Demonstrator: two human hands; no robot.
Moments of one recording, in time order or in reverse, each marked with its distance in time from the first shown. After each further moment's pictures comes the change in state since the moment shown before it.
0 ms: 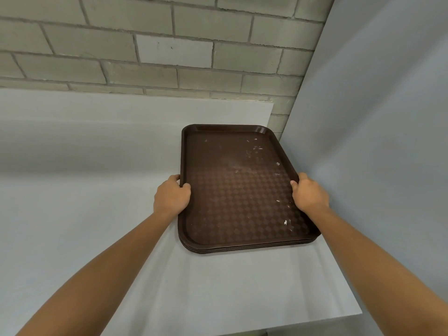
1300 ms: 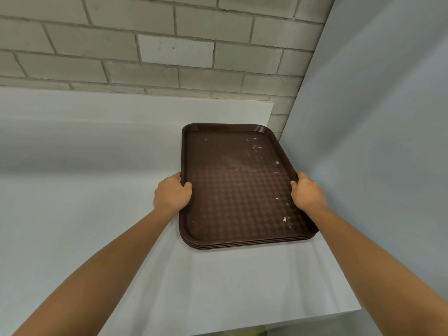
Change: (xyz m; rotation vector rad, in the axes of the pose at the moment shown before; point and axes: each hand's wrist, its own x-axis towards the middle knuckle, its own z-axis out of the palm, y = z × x) left_hand 0.006 -0.006 -0.004 0.087 -0.017 0.064; right_hand -0.001 -0.004 0.003 0.110 -0.013 0.012
